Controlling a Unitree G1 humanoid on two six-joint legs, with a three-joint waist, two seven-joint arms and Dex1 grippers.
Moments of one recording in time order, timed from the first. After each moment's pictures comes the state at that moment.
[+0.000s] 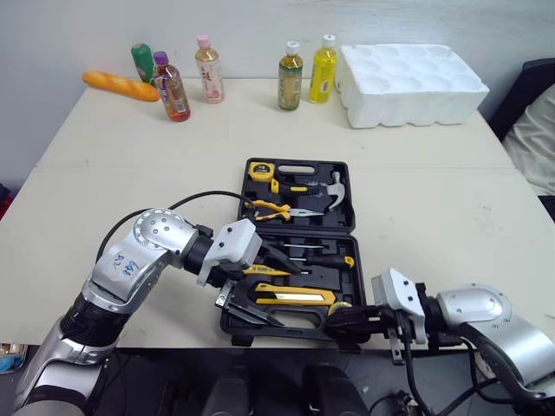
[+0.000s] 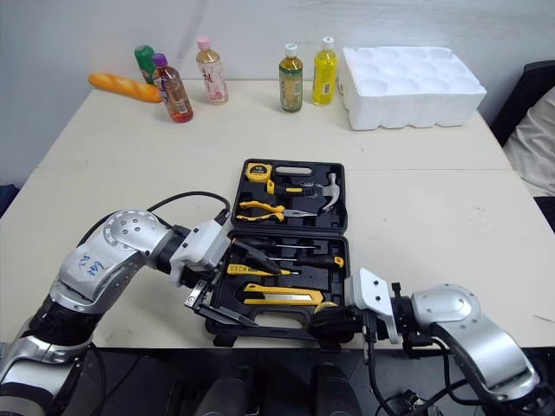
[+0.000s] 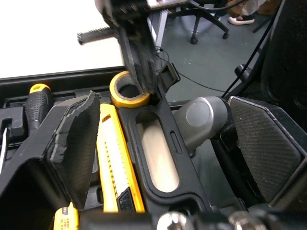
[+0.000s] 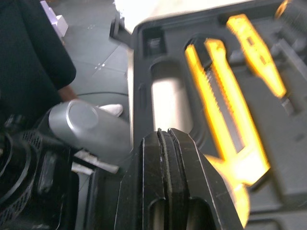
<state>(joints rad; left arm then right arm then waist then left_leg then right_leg) -0.56 0.70 -0.25 -0.34 -0.51 0.53 -1.30 0.03 -0.81 0.08 -0.49 0.43 0.39 1.17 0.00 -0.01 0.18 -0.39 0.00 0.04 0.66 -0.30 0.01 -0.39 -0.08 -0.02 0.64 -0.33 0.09</state>
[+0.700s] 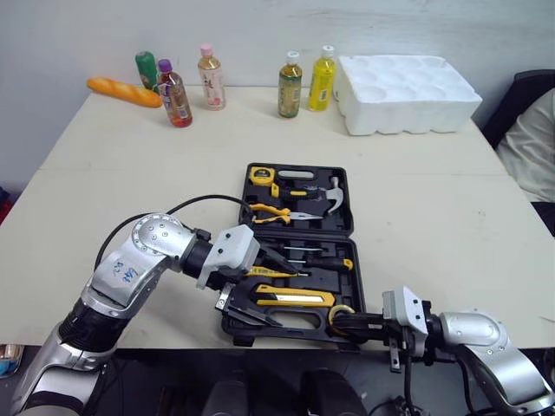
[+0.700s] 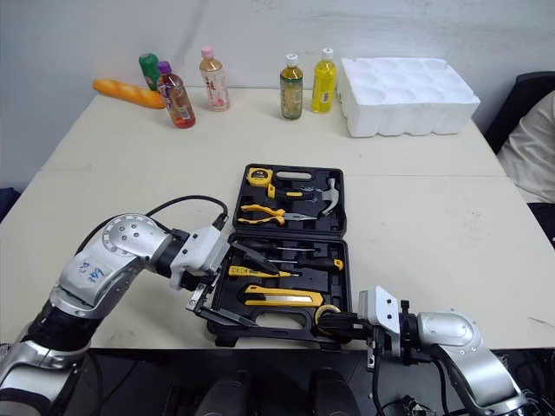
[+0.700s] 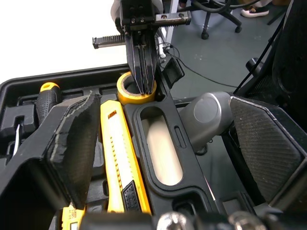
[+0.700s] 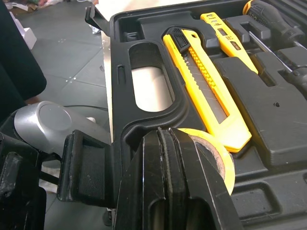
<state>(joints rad) -0.51 0.71 -0.25 -0.34 -0.47 0.47 -1.30 0.14 -0.73 0.08 -0.31 0.39 0.10 1.14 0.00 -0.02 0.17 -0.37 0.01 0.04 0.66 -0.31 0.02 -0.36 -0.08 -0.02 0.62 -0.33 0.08</state>
